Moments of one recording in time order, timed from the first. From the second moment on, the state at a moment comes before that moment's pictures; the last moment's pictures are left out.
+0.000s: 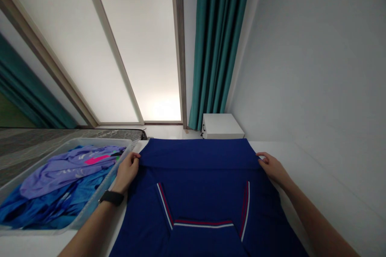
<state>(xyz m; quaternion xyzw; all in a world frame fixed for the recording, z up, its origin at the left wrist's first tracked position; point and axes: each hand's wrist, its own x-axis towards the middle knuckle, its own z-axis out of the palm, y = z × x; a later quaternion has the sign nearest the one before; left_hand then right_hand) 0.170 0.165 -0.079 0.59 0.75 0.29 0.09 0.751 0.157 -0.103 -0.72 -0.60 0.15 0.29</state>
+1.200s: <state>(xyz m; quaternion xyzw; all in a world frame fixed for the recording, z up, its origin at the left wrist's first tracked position) 0.162 0.158 -0.083 0.71 0.68 0.19 0.00 0.745 0.144 -0.107 -0.69 -0.64 0.13 0.31</state>
